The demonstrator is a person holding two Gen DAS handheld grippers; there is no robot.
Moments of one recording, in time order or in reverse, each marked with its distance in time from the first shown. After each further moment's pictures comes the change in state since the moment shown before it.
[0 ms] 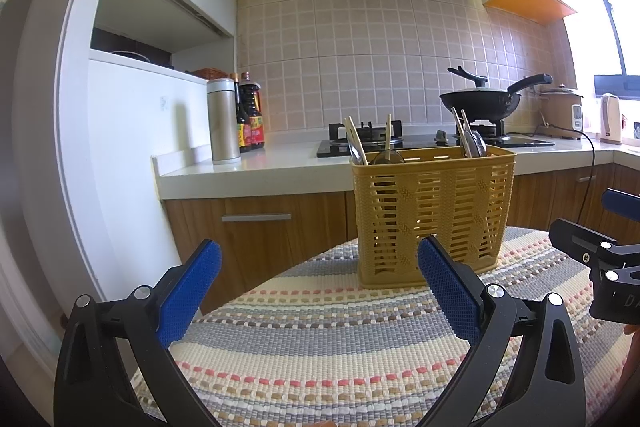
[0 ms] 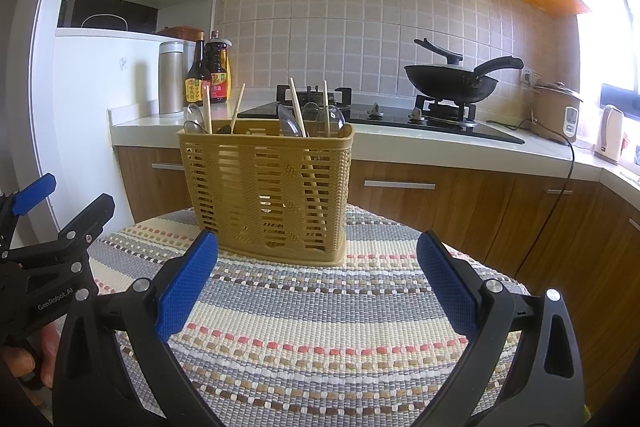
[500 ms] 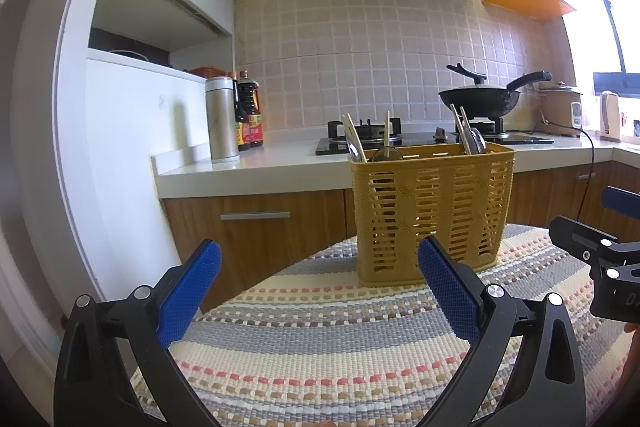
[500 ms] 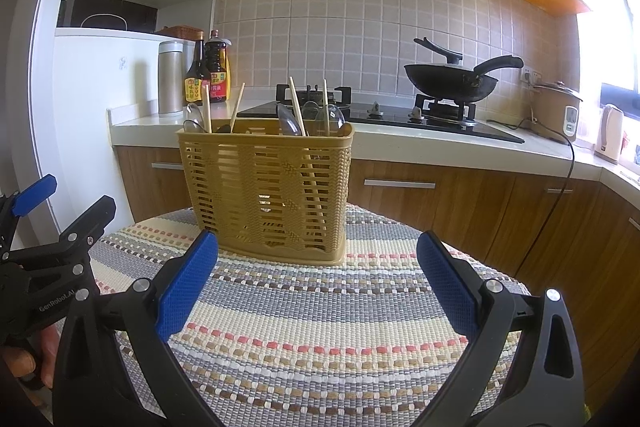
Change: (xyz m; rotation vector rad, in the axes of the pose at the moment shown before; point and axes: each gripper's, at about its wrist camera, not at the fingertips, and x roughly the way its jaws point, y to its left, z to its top) left arm 0.001 -0.002 -0.001 0.010 0.008 -0.007; right arm 0.001 -0.001 0.000 0.001 0.004 0.001
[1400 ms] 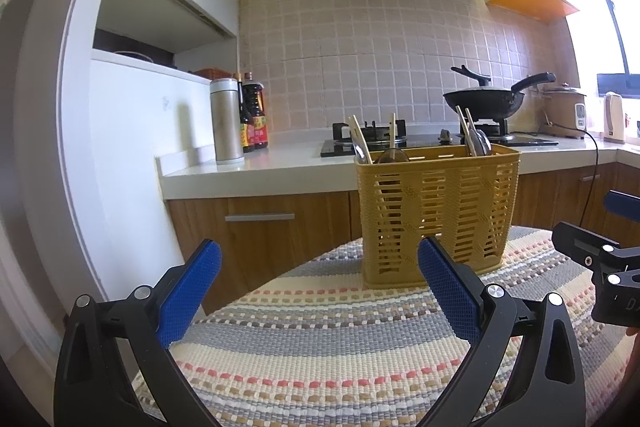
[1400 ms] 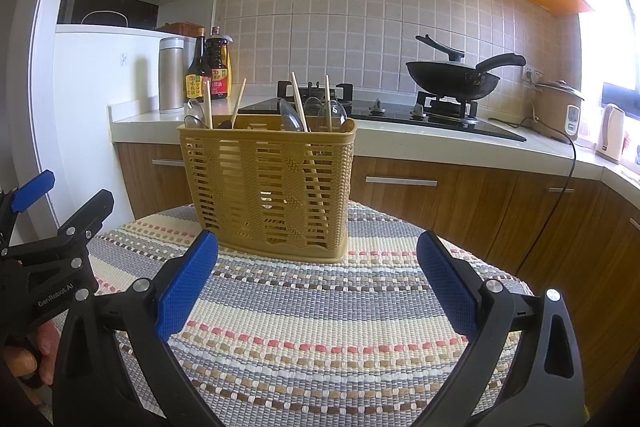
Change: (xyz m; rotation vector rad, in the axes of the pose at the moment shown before) left arm 0.001 0.003 0.000 -0.010 -0.004 0.022; right arm 0.002 0.002 -0.001 -0.004 0.009 0.005
